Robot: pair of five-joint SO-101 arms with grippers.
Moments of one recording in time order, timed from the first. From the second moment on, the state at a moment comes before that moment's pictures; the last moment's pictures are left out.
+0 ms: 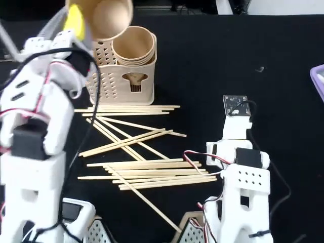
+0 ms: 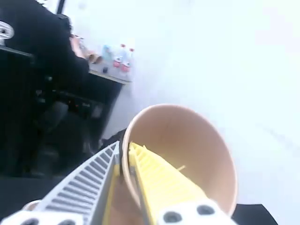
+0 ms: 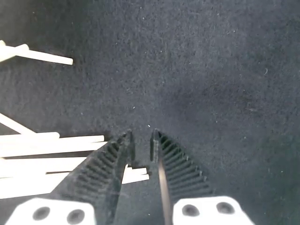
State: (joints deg) left arm 4.3 -43.1 10.9 32.5 20.3; right arm 10.1 -53.5 66.1 66.0 6.7
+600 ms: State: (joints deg) left arm 5.6 -23.5 12.4 32.5 21.3; right arm 10.1 -53.5 66.1 66.0 6.7
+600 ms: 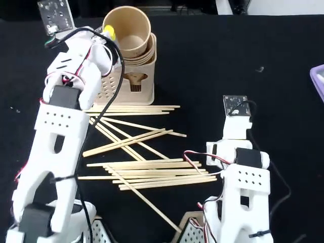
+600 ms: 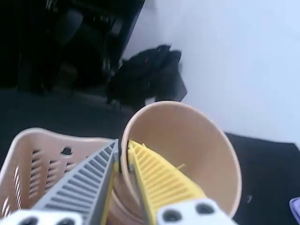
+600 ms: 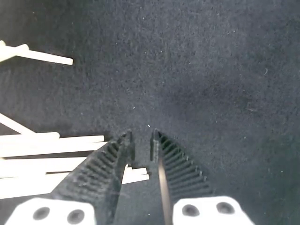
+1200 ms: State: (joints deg) left arm -1.1 -28.9 -5.8 69.1 14.5; right arm 6.1 -53.5 57.0 74.2 10.7
